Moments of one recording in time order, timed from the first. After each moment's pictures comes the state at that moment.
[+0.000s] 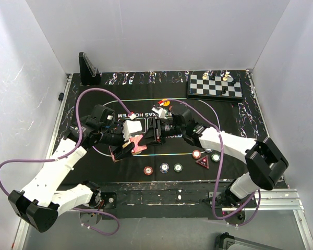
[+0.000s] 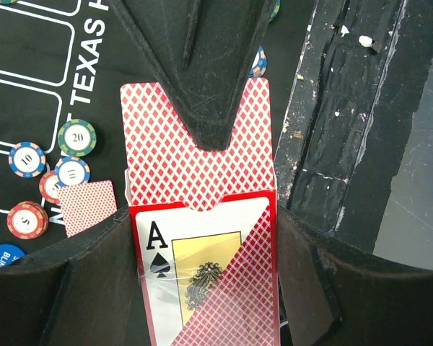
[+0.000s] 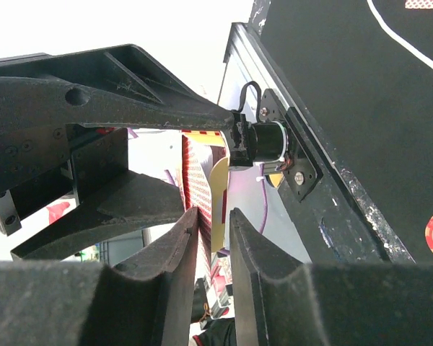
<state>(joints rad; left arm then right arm) -0.52 1.05 1.12 -1.05 0.56 0.62 0.85 1.51 0.95 0.23 -0.77 1.14</state>
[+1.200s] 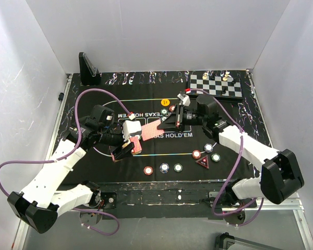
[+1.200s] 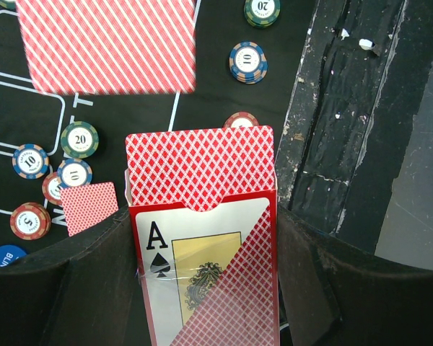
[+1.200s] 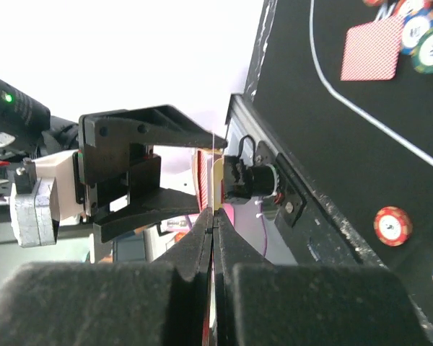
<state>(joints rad) -0.52 1.03 1.12 -1.04 0.56 0.62 0.61 1.34 0.90 0.15 -0.81 1.15</state>
